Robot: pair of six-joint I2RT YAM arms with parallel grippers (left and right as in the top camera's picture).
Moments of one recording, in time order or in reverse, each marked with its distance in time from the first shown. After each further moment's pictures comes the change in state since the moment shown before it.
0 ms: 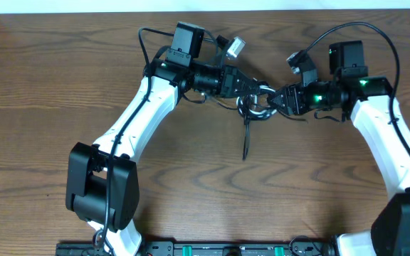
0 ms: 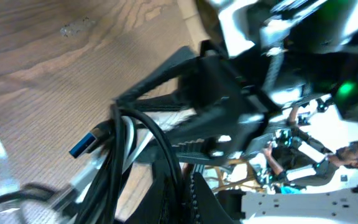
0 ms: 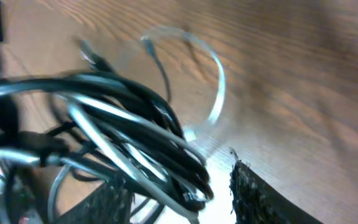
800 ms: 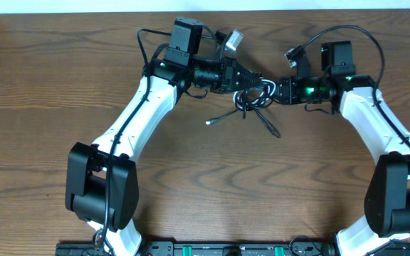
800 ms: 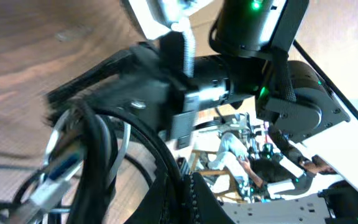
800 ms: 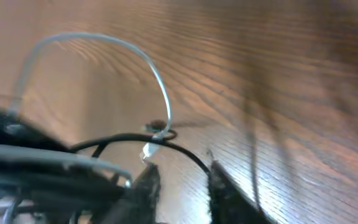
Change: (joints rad) left arm 0.012 0.000 0.000 0.101 0.011 -0.172; right arm -0.035 0.156 -0.021 0.234 -0.122 0.185
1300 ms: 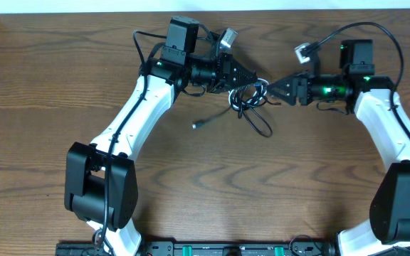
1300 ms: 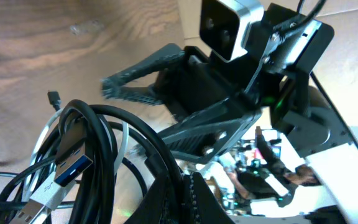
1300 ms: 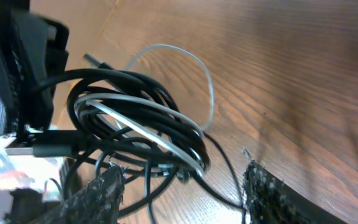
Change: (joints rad) left arm 0.012 0.000 0.000 0.000 -0.020 -0.131; right arm -0.048 -0.050 0.002 -0.029 -0.210 -0.165
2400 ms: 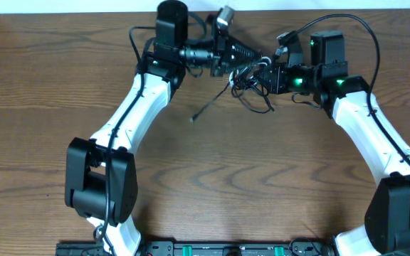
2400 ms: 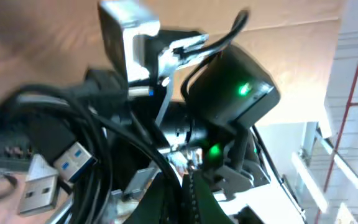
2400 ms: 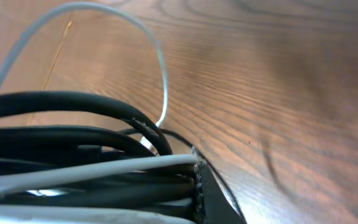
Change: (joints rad) left arm 0.036 0.021 -0.007 0.566 0.164 -0.529; right arm 0.165 -0.034 0.017 0.183 0.364 0.373
